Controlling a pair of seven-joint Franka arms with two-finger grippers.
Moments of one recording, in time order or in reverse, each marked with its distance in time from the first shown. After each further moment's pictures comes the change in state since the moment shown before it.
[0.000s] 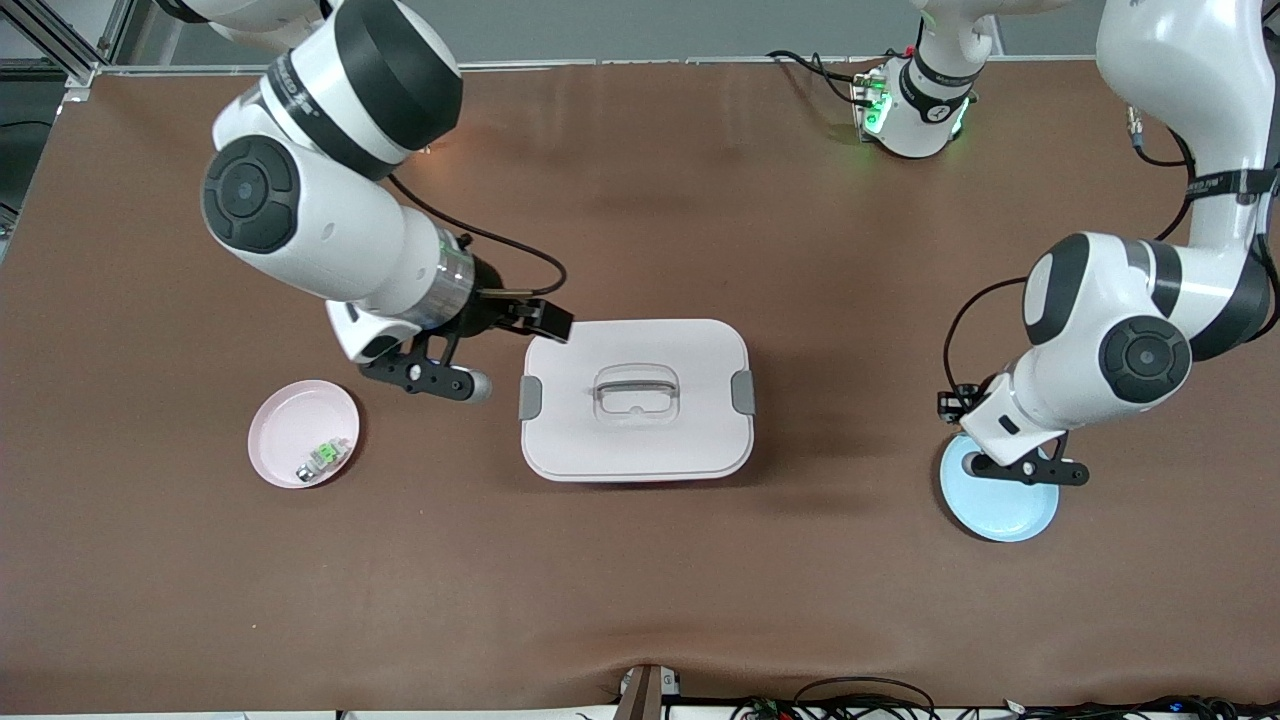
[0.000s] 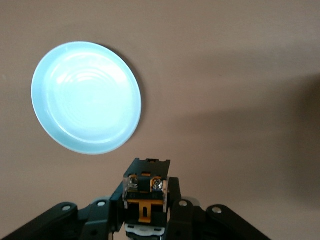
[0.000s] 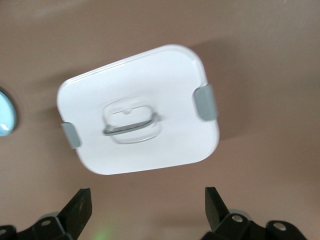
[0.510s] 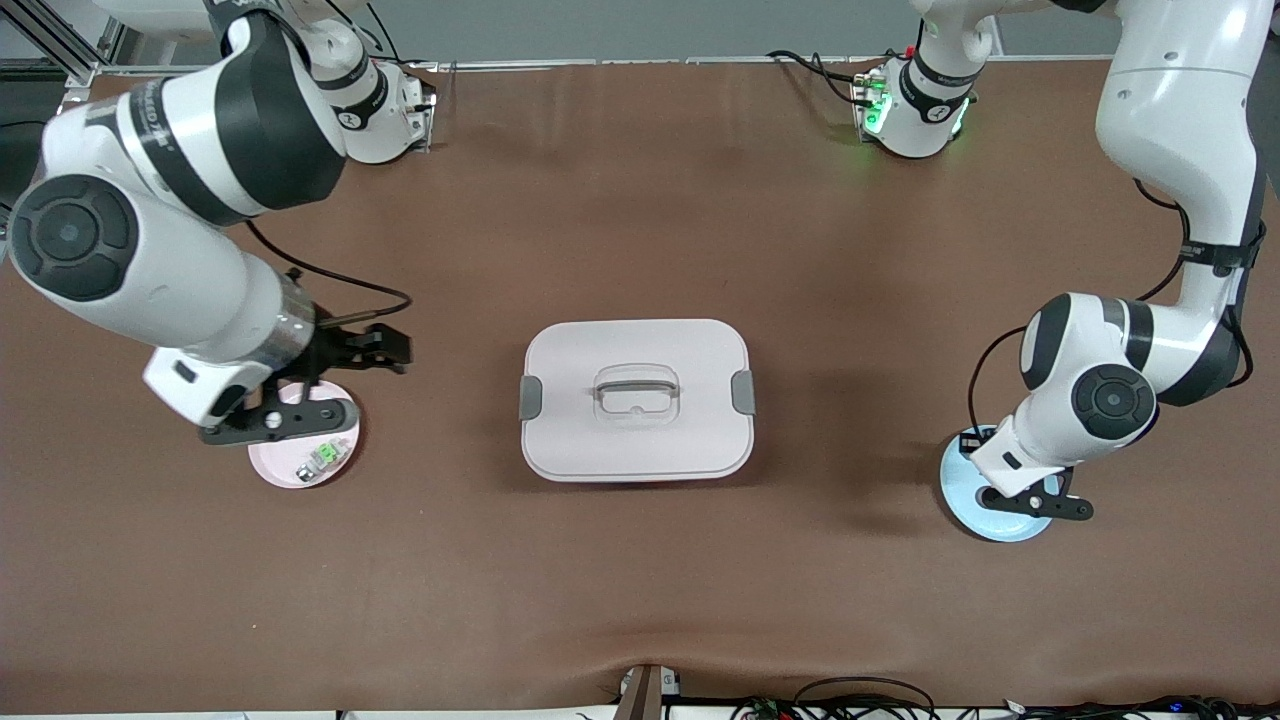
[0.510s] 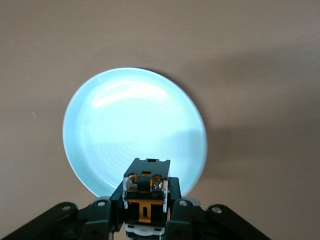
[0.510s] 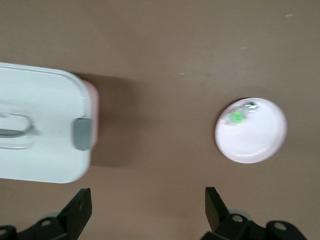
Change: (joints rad) left arm 0.080 0.144 0.001 -0.022 0.217 0.220 0.003; right arm -0.150 -0.031 -0.003 0.000 -0.295 -0.125 -0.501
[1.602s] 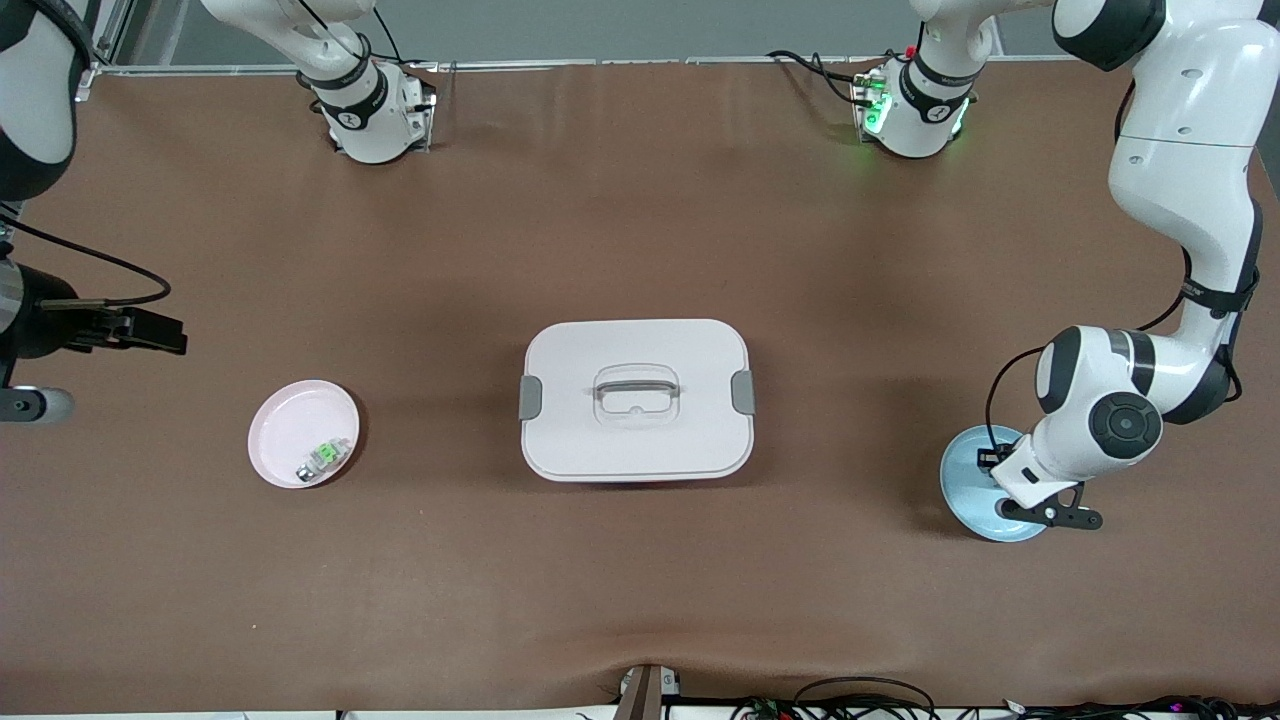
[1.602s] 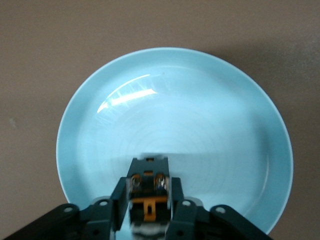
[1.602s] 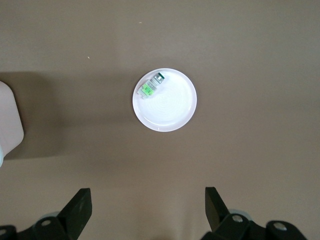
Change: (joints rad) left arm 0.095 0.120 -0.002 -0.002 0.024 0.134 0.044; right arm -0.268 -0.079 -0.002 -0.001 -0.048 -0.147 -0.097
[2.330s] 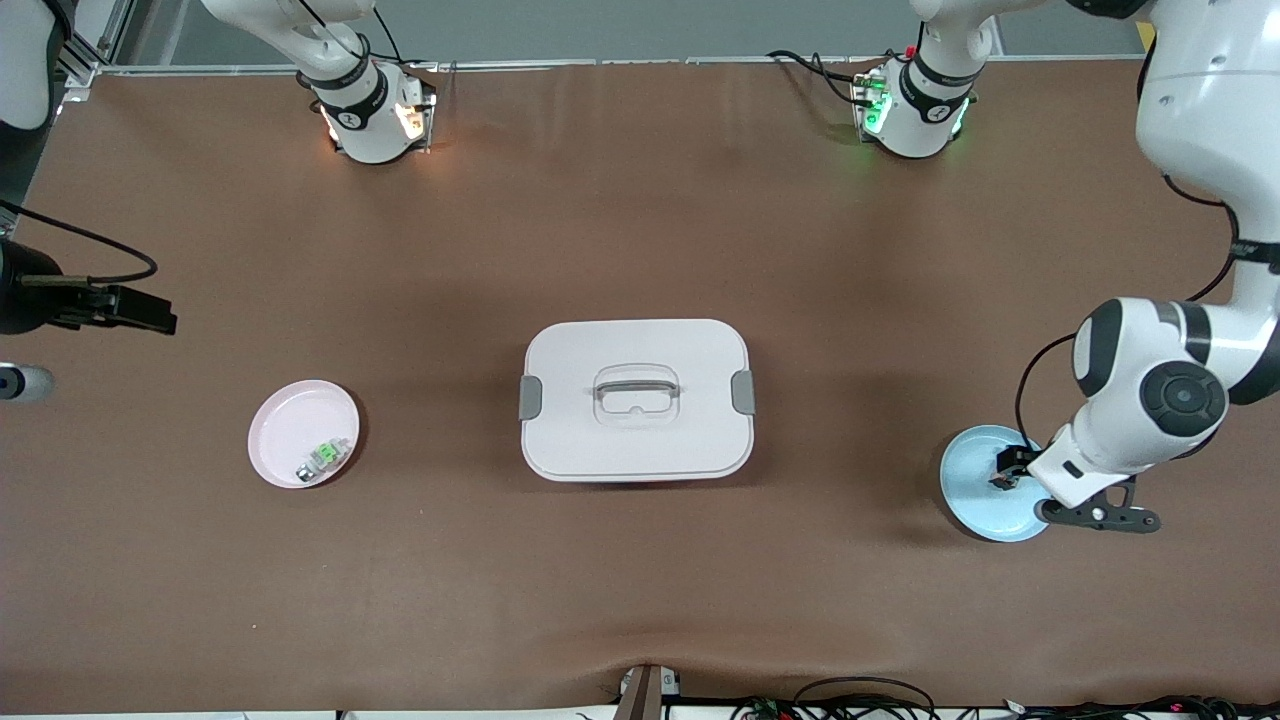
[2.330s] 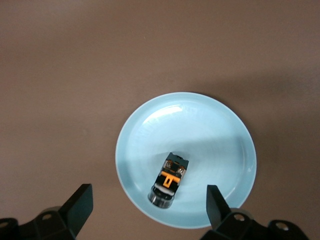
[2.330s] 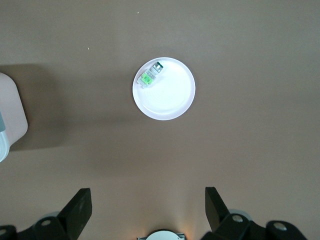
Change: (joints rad) left arm 0.002 -0.174 -0.032 0.021 0.000 -0.105 0.000; right arm -0.002 -0.046 0.015 0.000 0.000 -0.061 0.018
